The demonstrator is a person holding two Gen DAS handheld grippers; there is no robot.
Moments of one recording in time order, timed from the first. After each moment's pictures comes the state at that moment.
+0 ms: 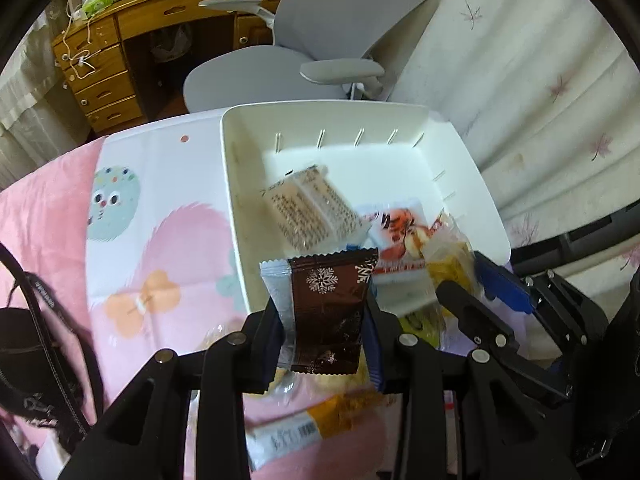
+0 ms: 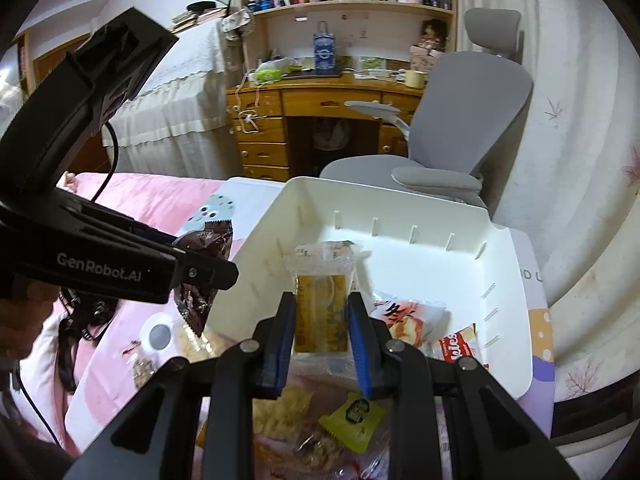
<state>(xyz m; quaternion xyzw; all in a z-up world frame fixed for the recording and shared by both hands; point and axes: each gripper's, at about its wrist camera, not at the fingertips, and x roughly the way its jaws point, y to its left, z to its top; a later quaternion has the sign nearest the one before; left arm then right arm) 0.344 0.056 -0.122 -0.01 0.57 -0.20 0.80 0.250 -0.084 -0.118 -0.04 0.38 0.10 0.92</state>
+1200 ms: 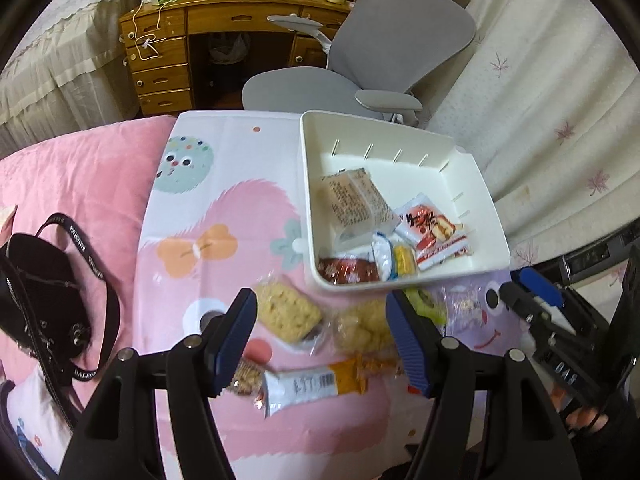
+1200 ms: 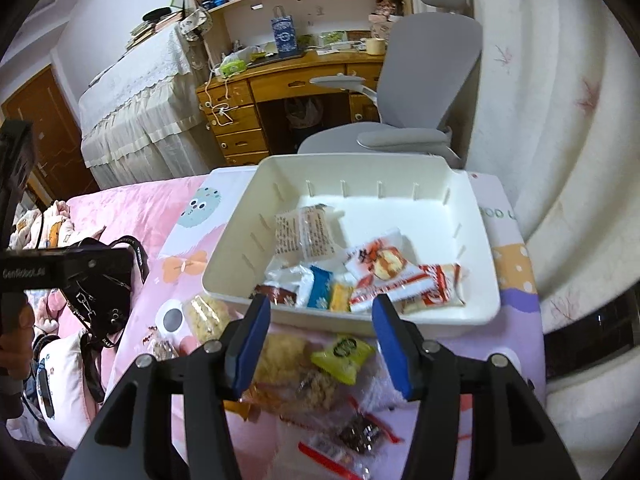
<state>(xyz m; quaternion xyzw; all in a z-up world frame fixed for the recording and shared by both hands) 0.265 0.125 -0.088 -0.06 0.54 -0.12 0.83 0.203 -0.125 -0.095 0.03 0.44 0.06 0.90</state>
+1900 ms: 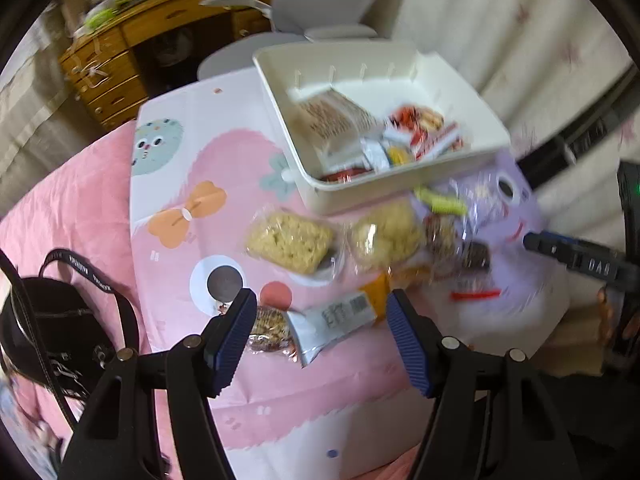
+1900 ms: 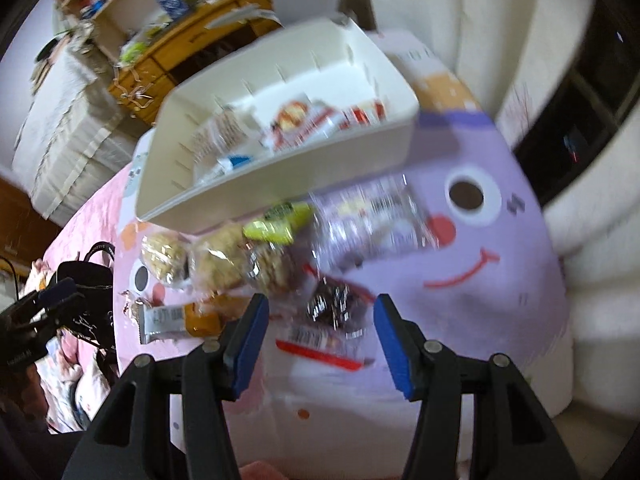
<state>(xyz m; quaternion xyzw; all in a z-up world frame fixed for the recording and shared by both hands) 0.223 0.114 -0.136 0.09 0.57 -0.20 0.79 0.144 -0.176 -0.169 0.18 0.57 -0.05 0.80</state>
